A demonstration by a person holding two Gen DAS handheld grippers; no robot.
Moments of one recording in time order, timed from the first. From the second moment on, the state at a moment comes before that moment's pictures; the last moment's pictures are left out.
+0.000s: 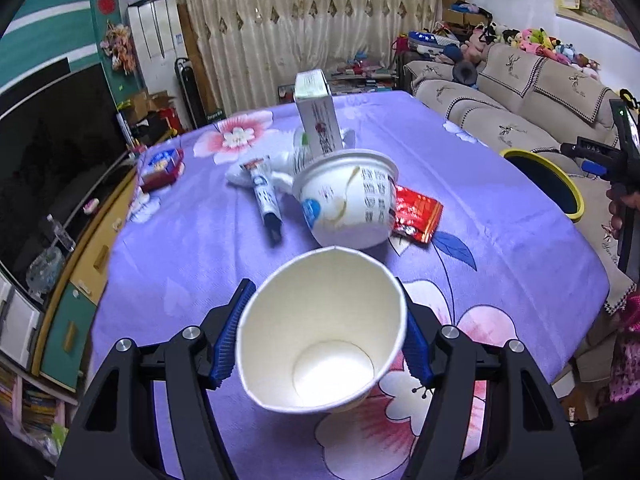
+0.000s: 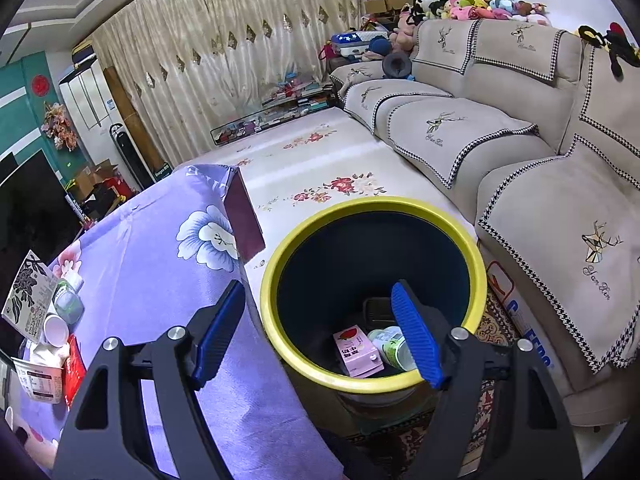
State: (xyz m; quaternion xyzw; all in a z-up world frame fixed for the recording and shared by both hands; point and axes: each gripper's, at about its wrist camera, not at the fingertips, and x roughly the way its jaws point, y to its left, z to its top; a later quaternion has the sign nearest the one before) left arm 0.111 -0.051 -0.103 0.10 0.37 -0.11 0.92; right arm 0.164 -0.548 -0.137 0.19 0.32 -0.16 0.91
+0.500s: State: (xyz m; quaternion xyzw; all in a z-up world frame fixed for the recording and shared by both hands) left arm 0.134 -0.115 -0.077 0.10 0.34 -0.20 0.91; right arm 0.154 -0.565 -0.142 0.20 0.32 -0.16 0.91
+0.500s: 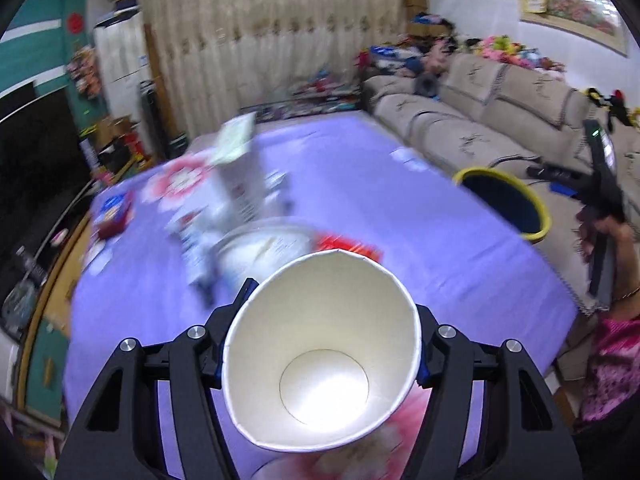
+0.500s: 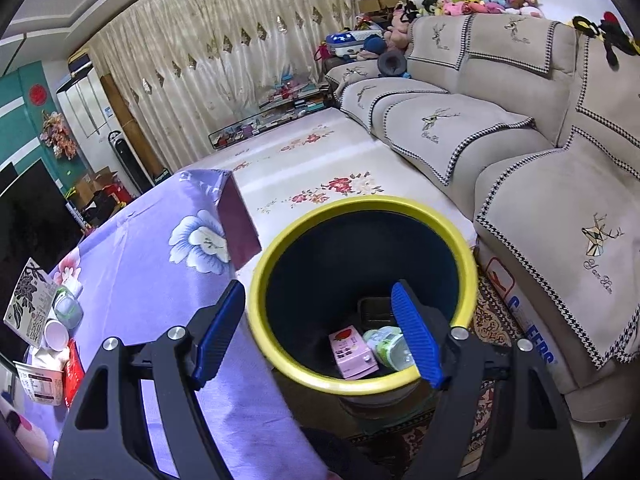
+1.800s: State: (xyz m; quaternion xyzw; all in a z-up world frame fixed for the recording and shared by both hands) left arm 0.260 -0.469 -0.073 0.12 0.34 -0.40 0.84; right arm 0.071 -0.675 -0.157 0.26 0.29 -0.27 0.88
